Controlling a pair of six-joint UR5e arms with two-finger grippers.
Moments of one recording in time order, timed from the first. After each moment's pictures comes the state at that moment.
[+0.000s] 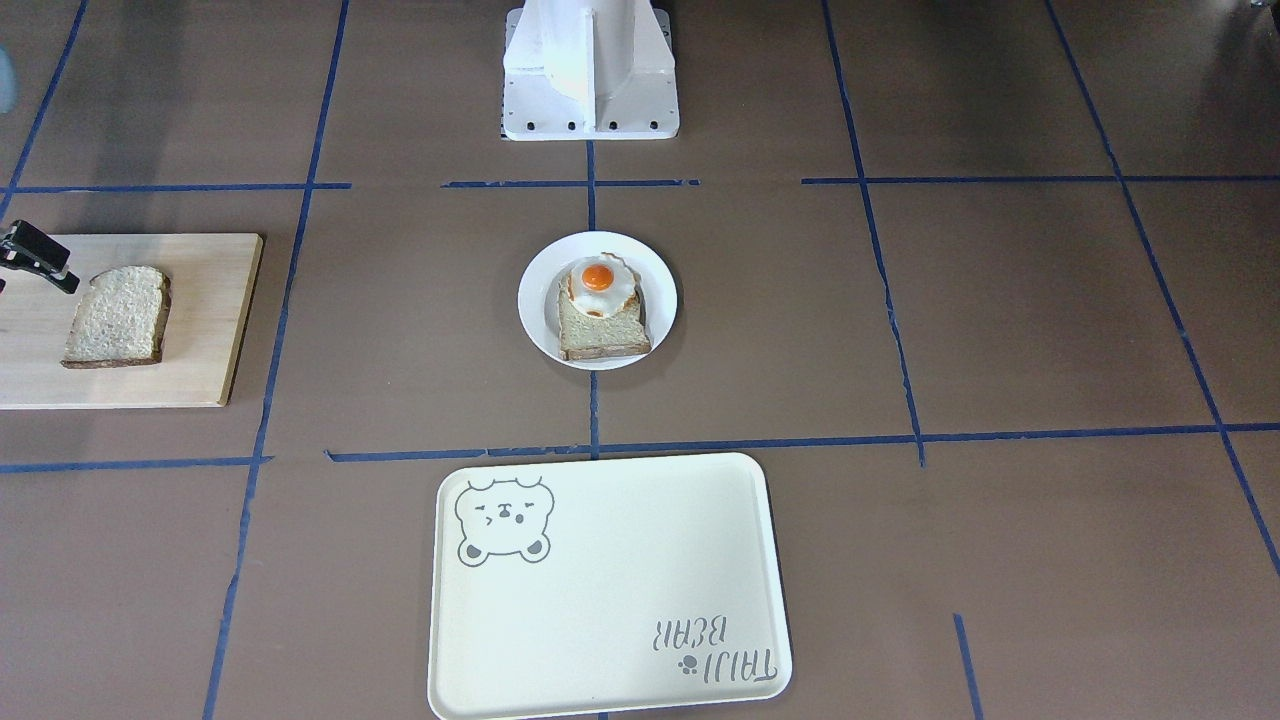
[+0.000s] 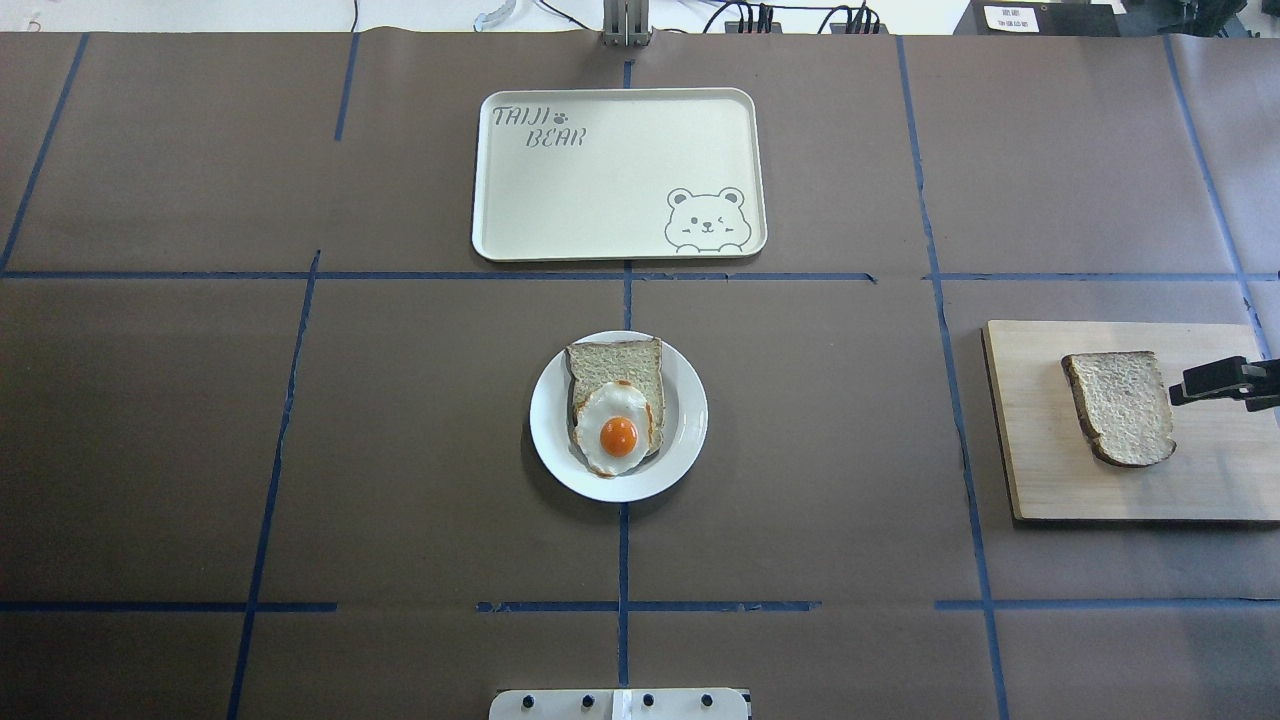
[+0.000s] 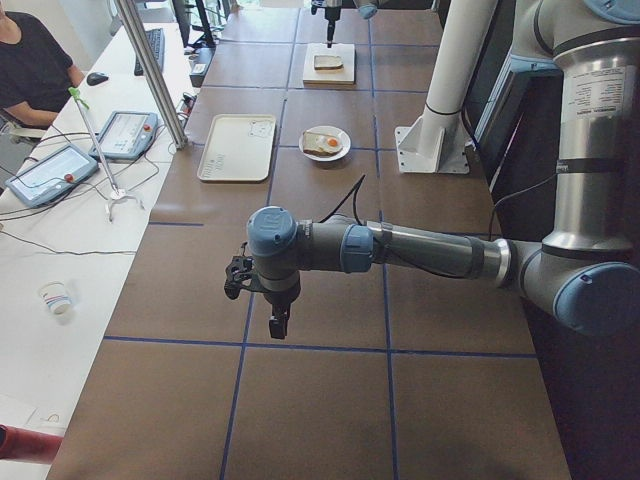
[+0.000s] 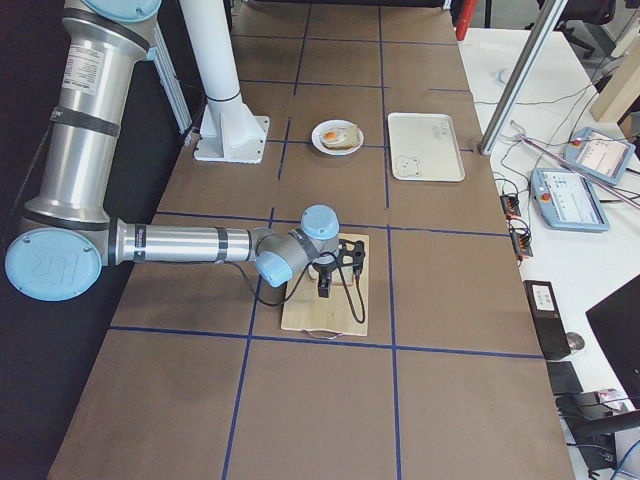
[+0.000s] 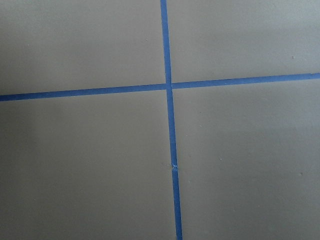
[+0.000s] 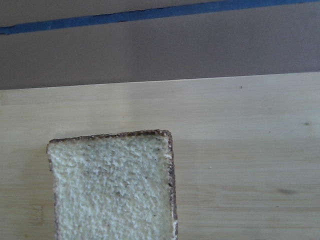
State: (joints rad) left arm -1.58 -1.52 -1.77 -1.46 -2.35 0.05; right arm 1.06 -1.81 1.72 -0.88 2.25 0.82
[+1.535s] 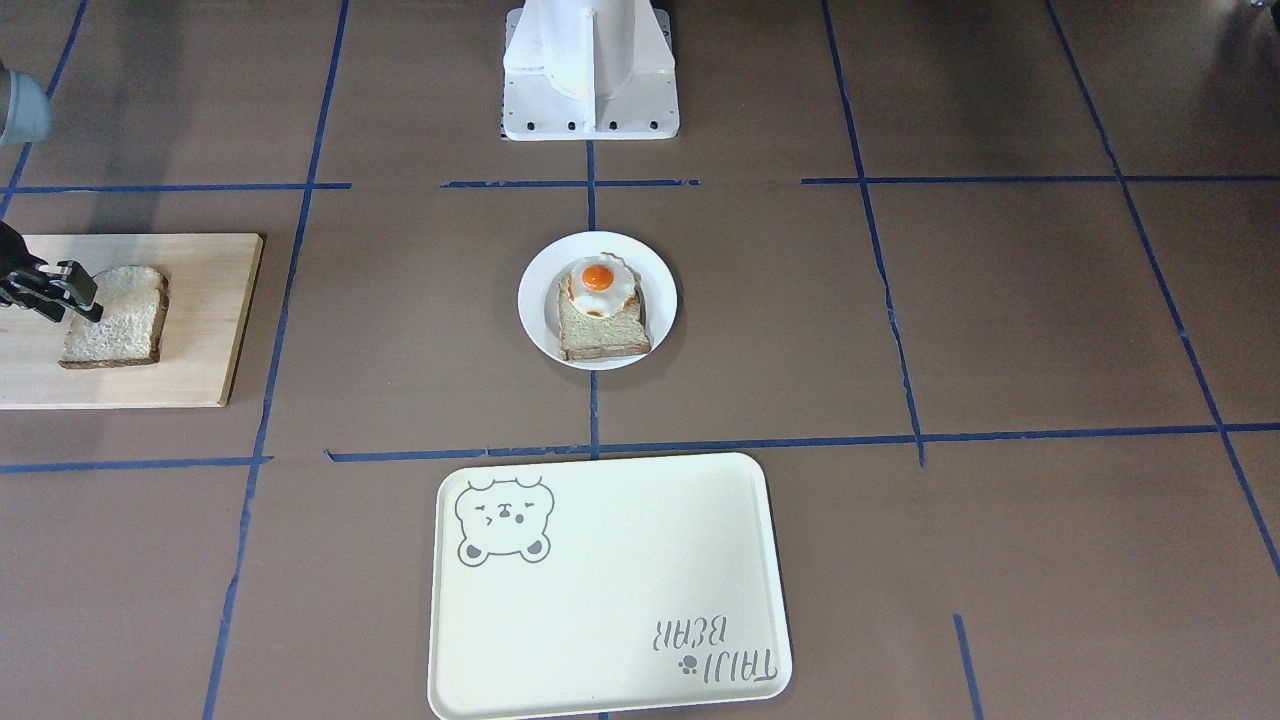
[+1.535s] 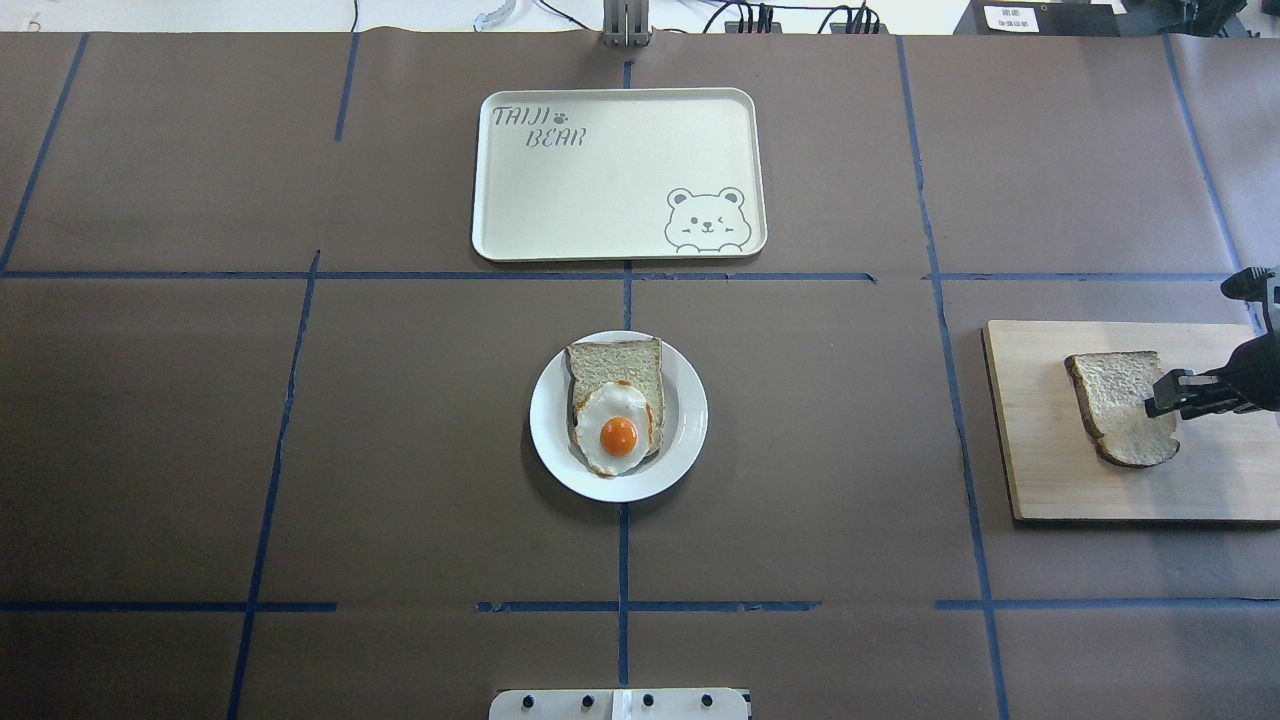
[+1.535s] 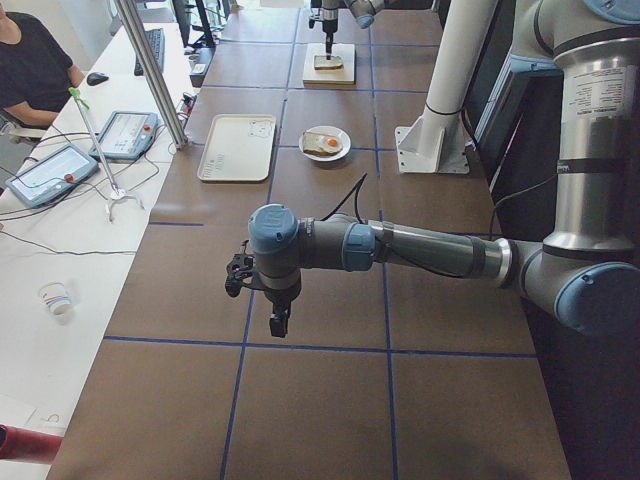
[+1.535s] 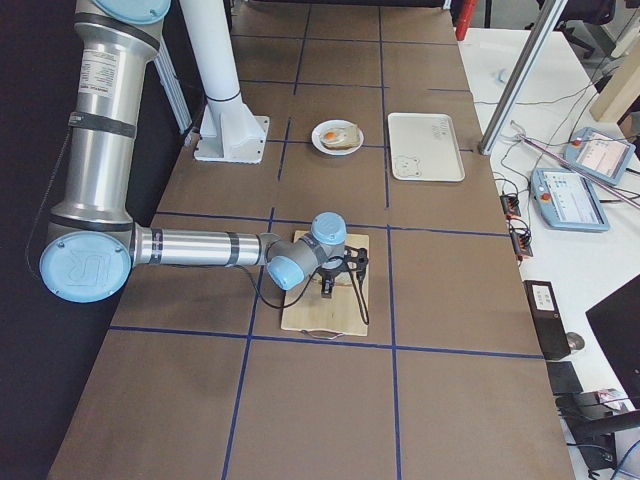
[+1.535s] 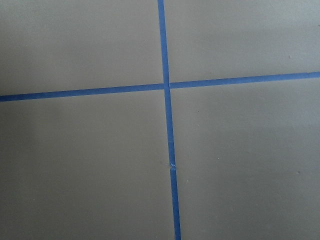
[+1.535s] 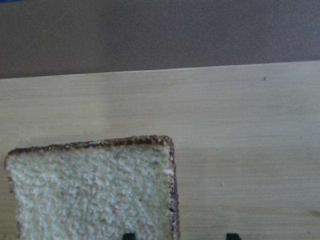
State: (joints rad) left arm -1.58 -1.51 -1.78 -1.46 -2.35 0.05; right arm 1.00 -1.75 1.63 -0.88 2.22 0.85
